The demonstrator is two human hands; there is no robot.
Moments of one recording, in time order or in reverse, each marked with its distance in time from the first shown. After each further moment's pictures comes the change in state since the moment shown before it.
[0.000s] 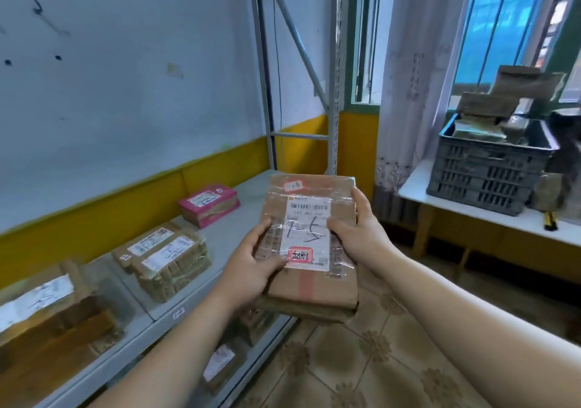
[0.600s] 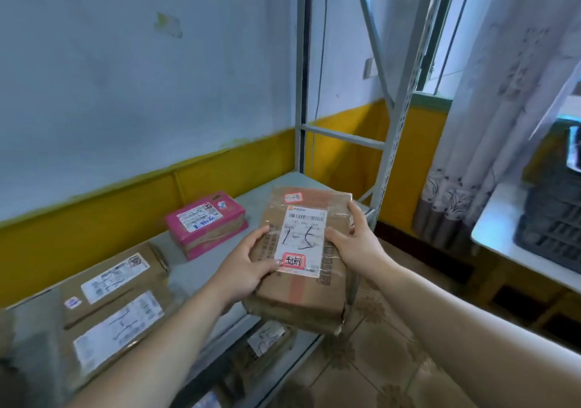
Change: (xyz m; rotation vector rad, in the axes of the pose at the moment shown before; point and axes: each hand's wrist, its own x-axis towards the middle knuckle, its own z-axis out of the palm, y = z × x) left_hand 0.301 -0.110 -0.030 -0.070 0.000 -0.250; right_hand 0.327 0.038 0.106 -0.053 -0.183 0.056
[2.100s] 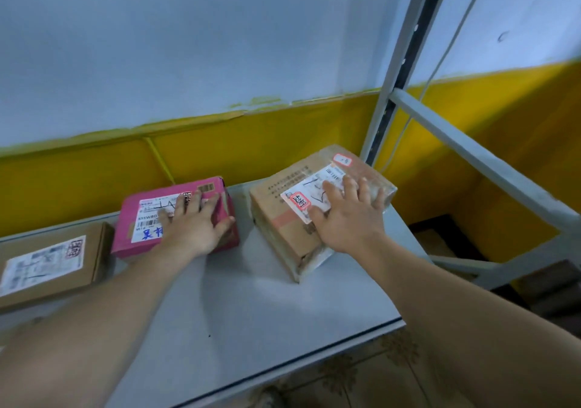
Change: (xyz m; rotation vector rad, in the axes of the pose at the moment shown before) left_hand 0.311 -0.100 -0.055 1.079 0.324 -0.604; right_hand 0.380 0.010 0.075 -1.119 -0.394 -0.444
